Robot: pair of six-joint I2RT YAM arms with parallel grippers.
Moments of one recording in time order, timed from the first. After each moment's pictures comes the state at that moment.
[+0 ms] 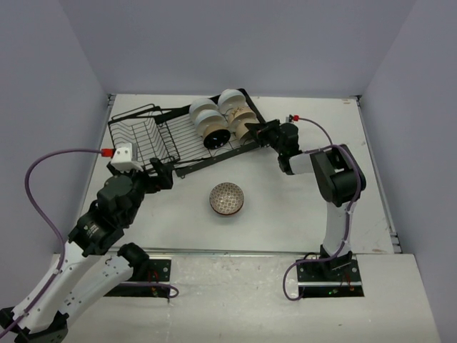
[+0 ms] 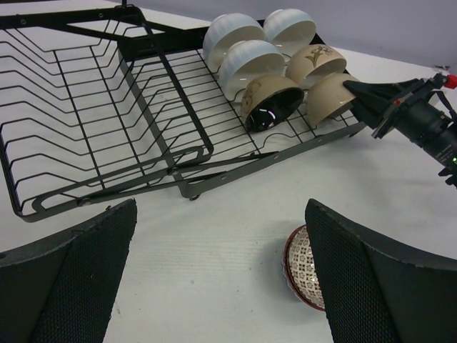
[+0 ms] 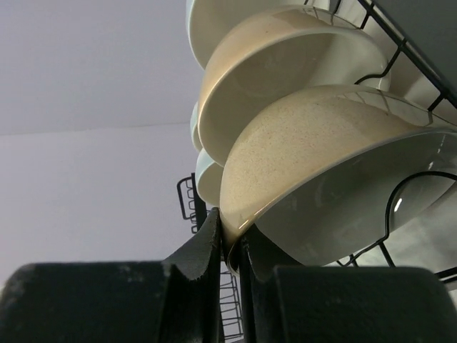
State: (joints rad) left arm -0.62 0.54 0.80 -0.50 -0.49 -0.40; right arm 0.33 2.06 1.06 0.84 -0.21 1.47
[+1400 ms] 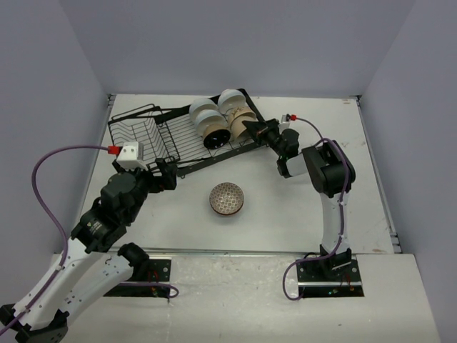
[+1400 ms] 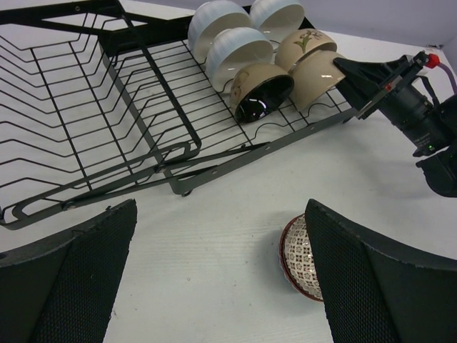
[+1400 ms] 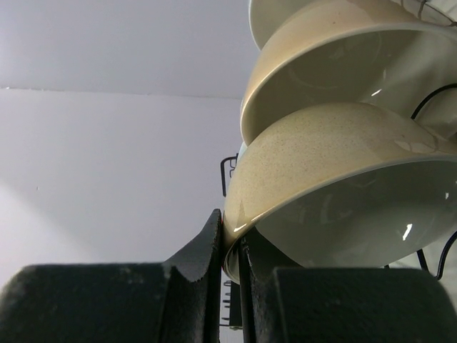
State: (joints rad) left arm -0.62 0.58 0.80 -0.49 -0.43 -0.38; right arm 0.31 2.22 1.08 1.22 -0.33 1.57
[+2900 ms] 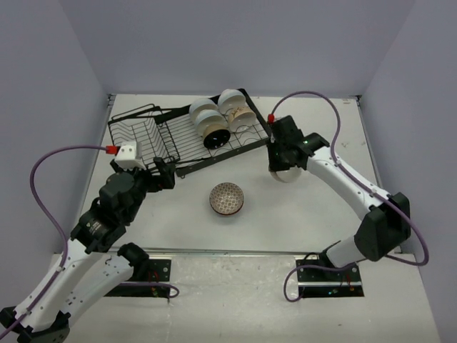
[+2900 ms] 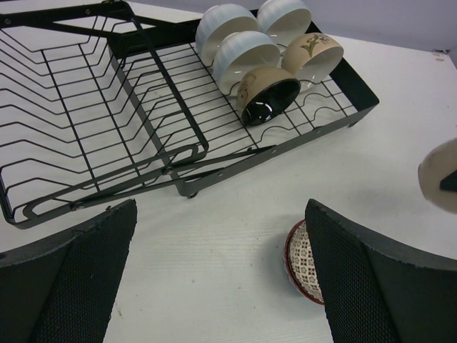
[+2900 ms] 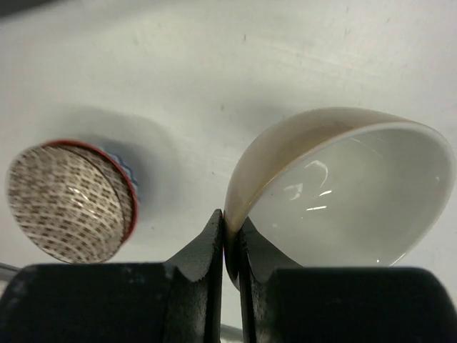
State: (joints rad) left arm -0.60 0.58 0.80 -0.49 -0.42 -0.37; right arm 0.51 1.44 1.30 -0.76 0.06 0.37
